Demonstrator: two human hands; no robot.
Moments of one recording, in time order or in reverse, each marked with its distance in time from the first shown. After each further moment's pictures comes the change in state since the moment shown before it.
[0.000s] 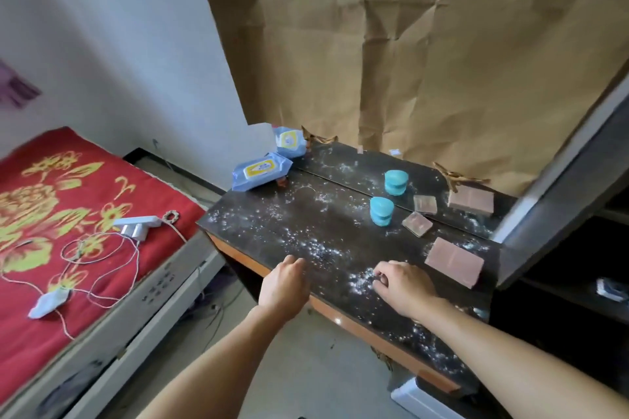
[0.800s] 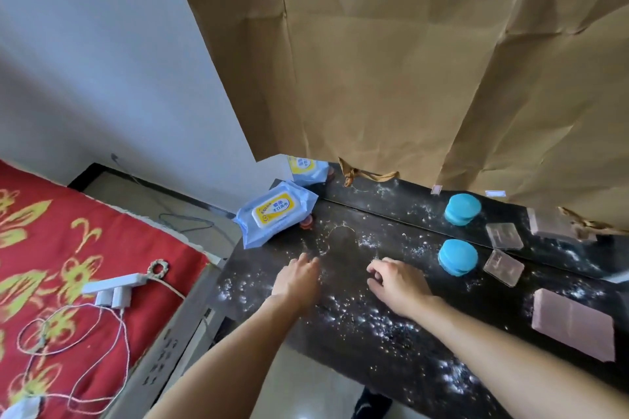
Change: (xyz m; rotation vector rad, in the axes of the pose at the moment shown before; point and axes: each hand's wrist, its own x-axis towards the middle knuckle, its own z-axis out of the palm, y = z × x) left_hand 0.253 -0.131 -0.026 0.161 -0.319 0.176; right_hand 0.242 -0.094 0.049 0.105 -0.058 0.117
